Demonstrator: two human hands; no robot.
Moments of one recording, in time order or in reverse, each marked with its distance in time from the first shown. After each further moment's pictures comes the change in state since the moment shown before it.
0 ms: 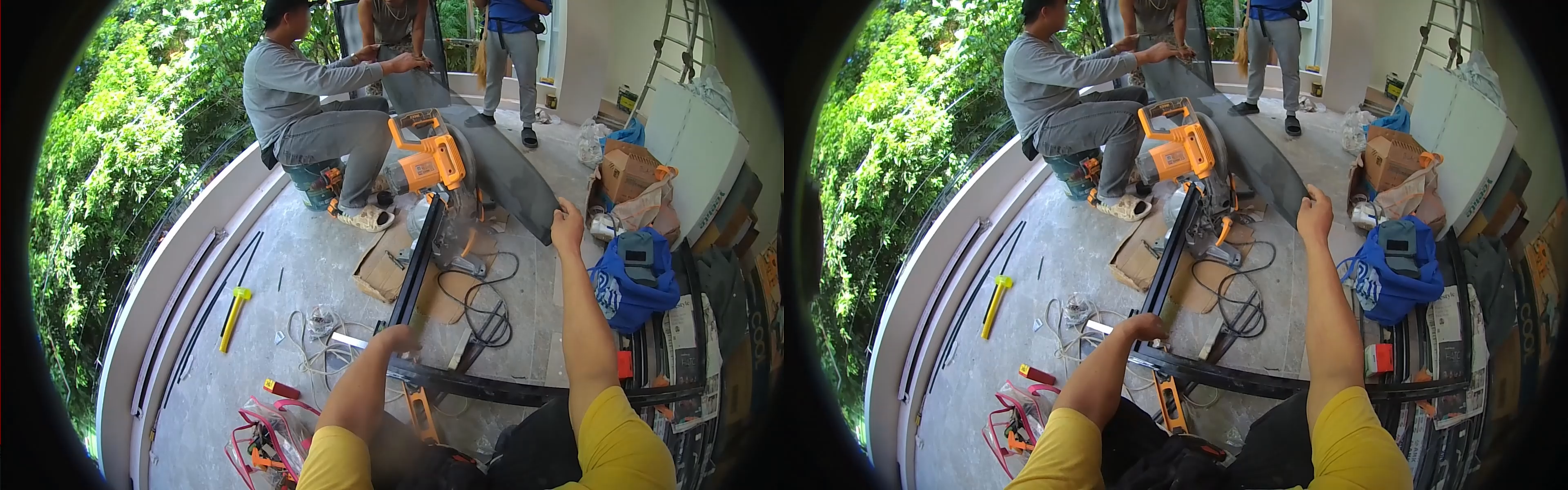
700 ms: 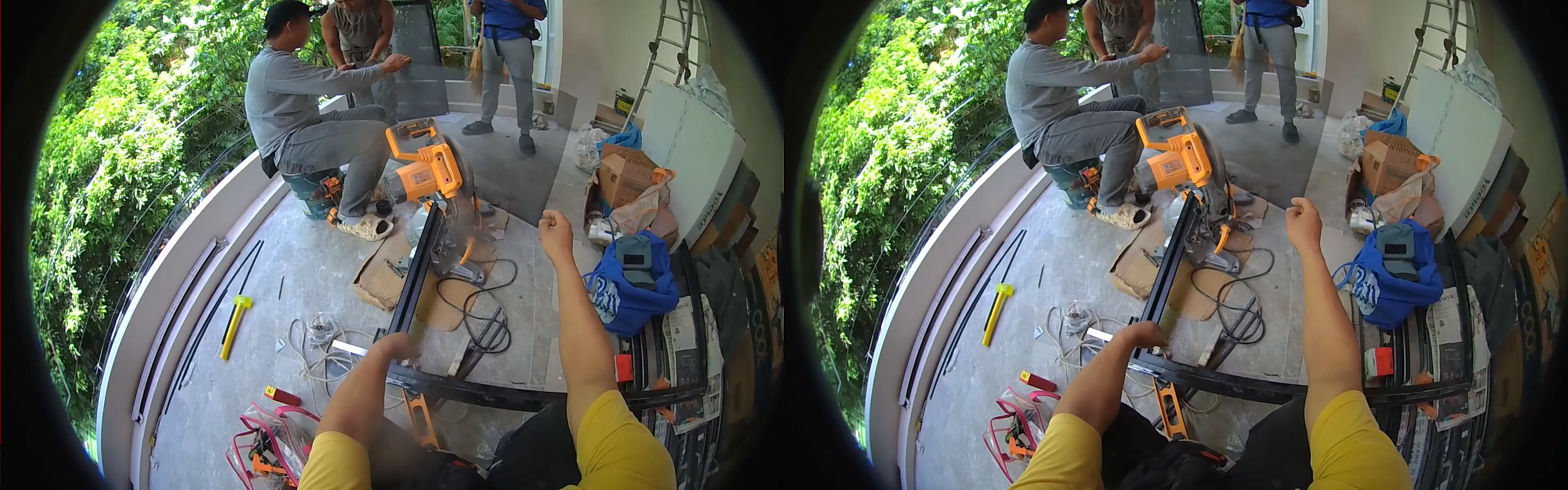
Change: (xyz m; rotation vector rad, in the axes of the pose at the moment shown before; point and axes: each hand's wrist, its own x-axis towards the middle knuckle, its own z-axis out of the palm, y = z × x) left_hand -0.011 0.020 -0.017 -0.084 -0.065 -0.201; right_hand -0.002 0.014 0.015 0.146 -0.170 0.089
